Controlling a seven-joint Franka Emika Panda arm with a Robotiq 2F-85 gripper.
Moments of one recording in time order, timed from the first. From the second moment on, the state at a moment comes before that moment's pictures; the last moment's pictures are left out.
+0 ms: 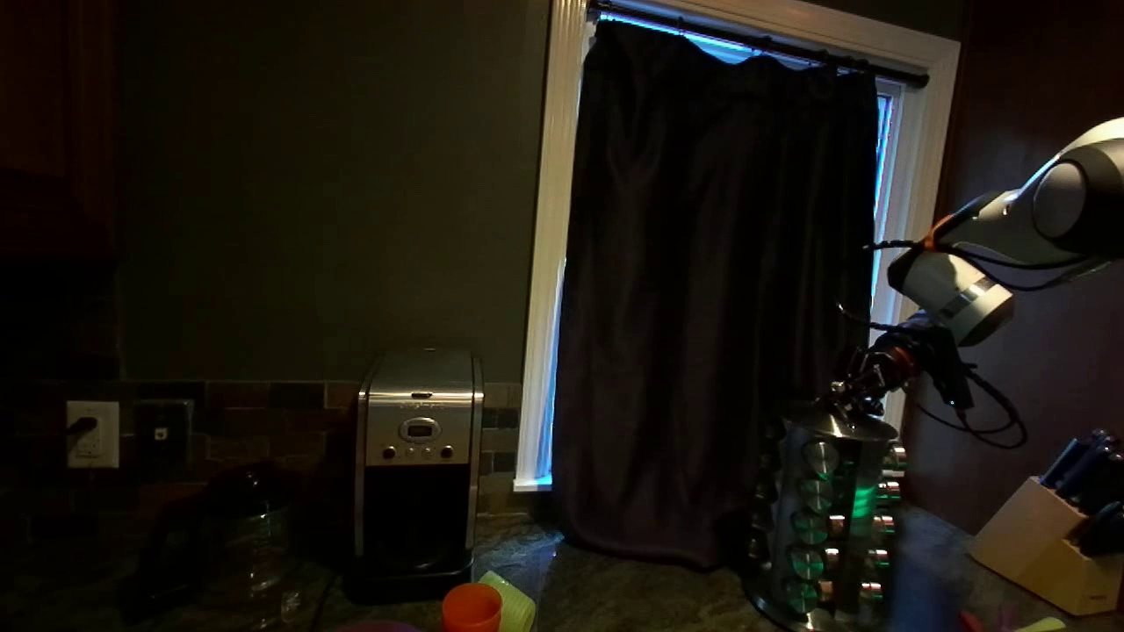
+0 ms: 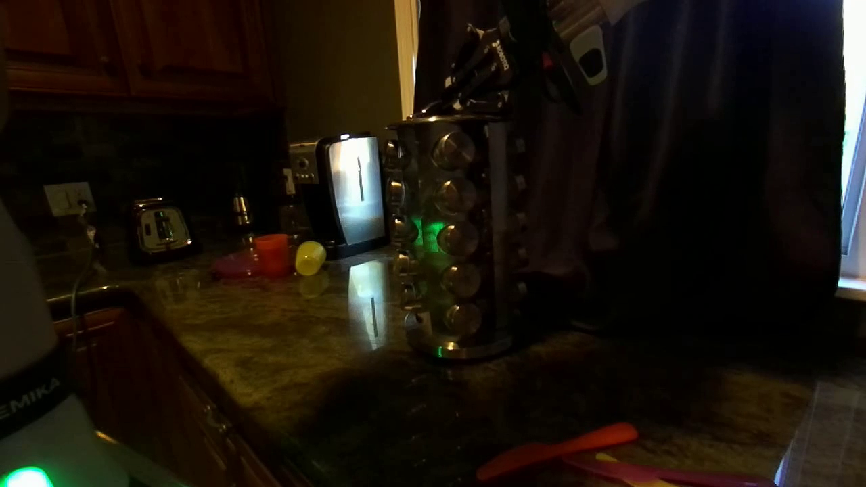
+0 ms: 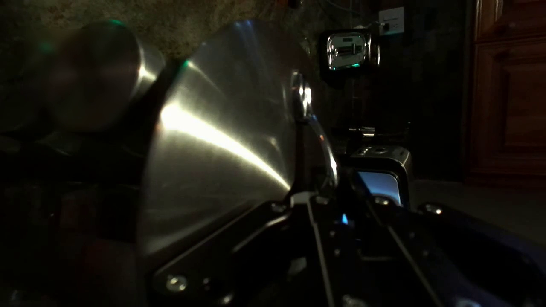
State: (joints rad) arm -0.47 0.19 -0.37 -1.87 0.84 1.24 -0.68
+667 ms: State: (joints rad) arm -0.43 0.19 -0.33 -1.88 0.82 1.21 -0.70
